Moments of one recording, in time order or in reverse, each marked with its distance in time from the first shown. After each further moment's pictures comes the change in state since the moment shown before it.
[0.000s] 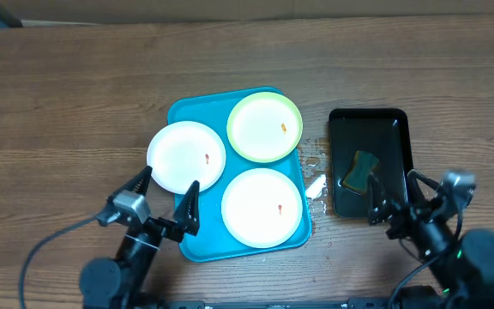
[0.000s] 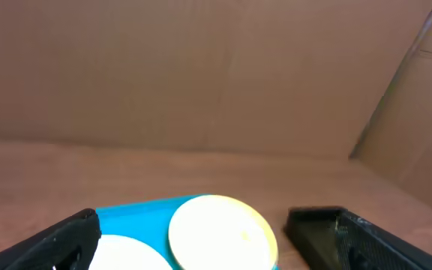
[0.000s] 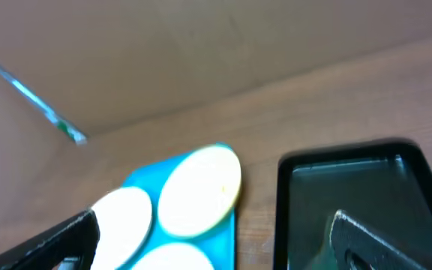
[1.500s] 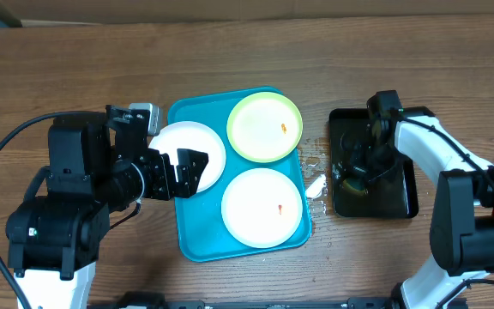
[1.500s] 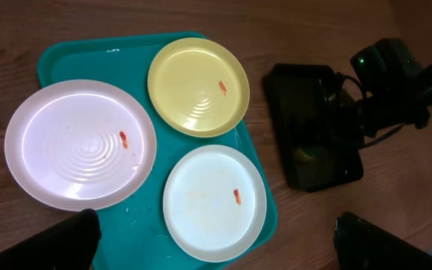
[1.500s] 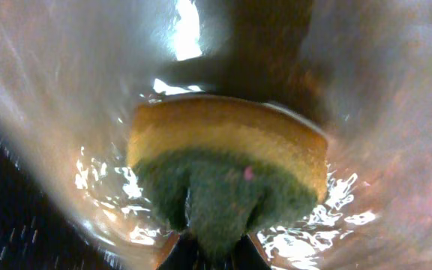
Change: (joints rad) left arm 0.000 0.887 1.051 -1.043 0.135 0.121; right arm -0.001 1.502 0.517 -0.334 0.111 0.039
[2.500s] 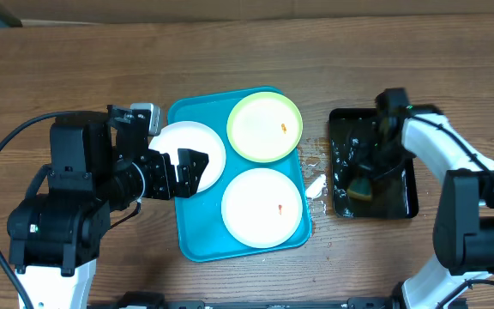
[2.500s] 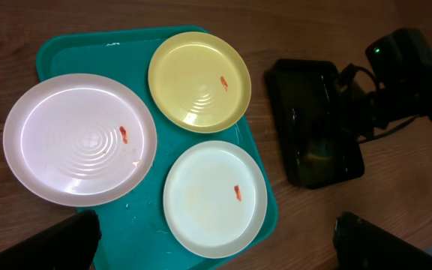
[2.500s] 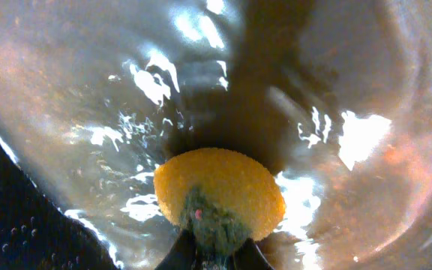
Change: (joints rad) left arm 0.000 0.009 0.000 -0.010 0.000 0.000; right arm -0.050 -0.002 0.027 -0.013 0.005 -0.020
